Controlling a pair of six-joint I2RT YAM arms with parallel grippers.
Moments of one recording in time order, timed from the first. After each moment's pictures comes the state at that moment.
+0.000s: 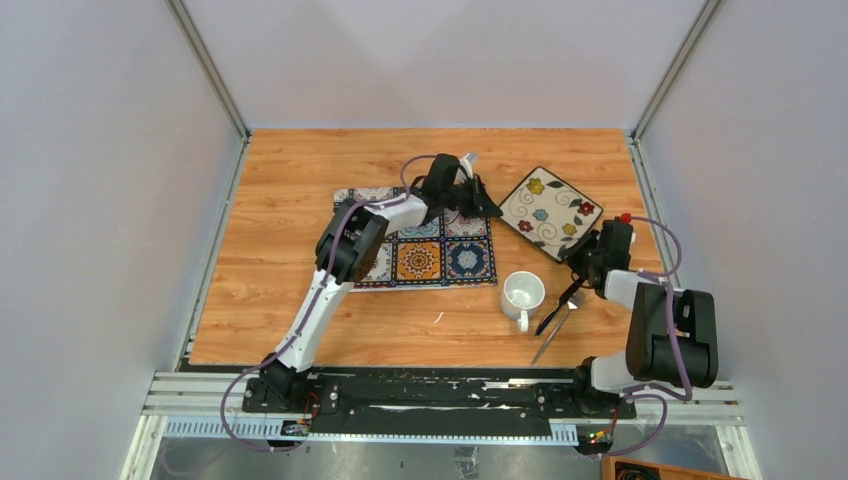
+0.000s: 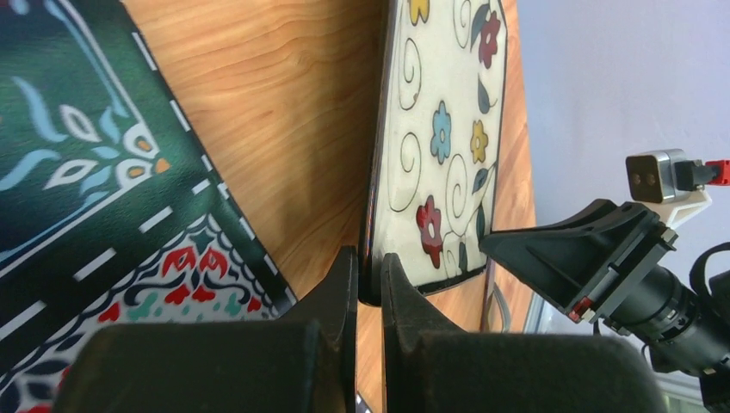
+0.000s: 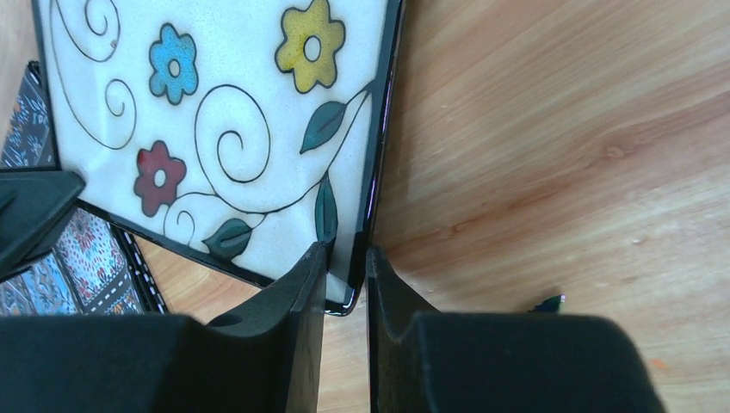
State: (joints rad) left arm -0.61 2.54 1.88 0.21 0.62 -0.85; right arm -0.17 1.41 0.47 0.24 -0.17 0.63
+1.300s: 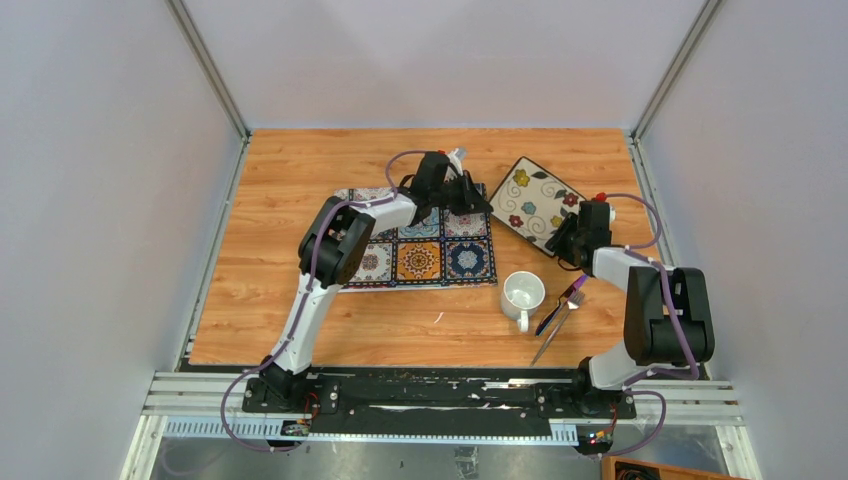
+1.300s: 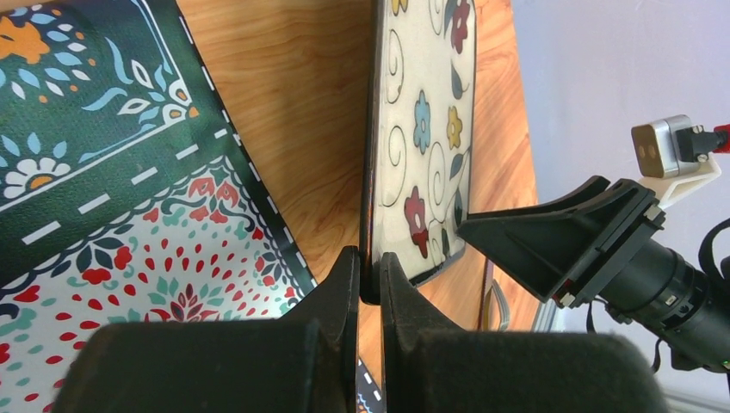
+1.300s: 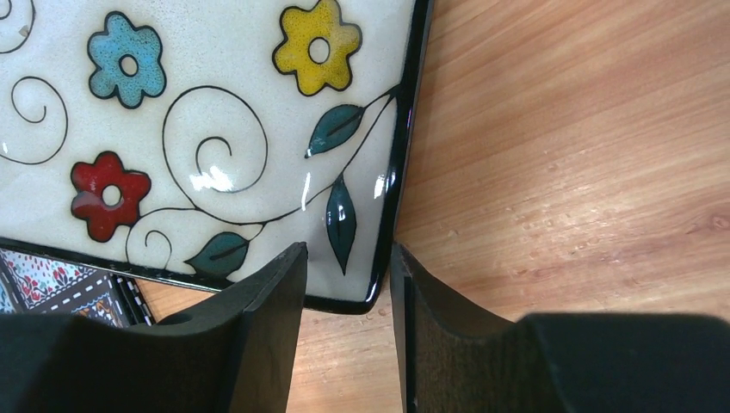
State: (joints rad) left arm -0.59 2.37 1.68 0.24 0.54 -0.80; right arm -0.01 1.51 0.66 0.08 -0.04 0.54
